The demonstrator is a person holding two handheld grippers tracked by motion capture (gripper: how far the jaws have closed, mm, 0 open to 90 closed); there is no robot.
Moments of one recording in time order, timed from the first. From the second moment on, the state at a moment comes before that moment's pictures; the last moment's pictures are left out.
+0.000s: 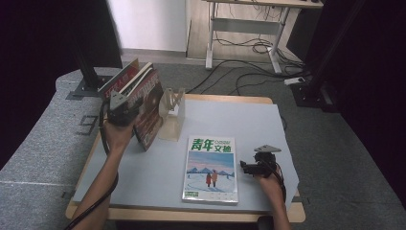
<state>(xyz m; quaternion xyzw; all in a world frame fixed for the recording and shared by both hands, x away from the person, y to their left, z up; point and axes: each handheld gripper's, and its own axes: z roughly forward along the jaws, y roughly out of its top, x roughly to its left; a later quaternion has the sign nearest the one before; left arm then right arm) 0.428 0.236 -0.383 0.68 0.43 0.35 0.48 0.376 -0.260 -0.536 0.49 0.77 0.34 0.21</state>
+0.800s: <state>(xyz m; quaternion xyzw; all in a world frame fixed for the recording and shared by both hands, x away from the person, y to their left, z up) 0.424 0.238 -0.389 0.70 0.47 0.30 0.44 0.376 -0.260 -0.536 0.49 0.77 0.34 0.21</state>
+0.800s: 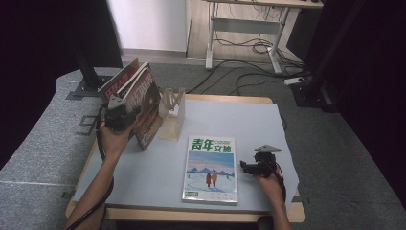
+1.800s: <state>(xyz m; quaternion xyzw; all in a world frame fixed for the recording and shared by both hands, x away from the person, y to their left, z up) 0.438 0.237 -0.397 0.68 0.47 0.33 0.46 0.376 -0.260 -0.536 0.49 0.77 0.34 0.21</state>
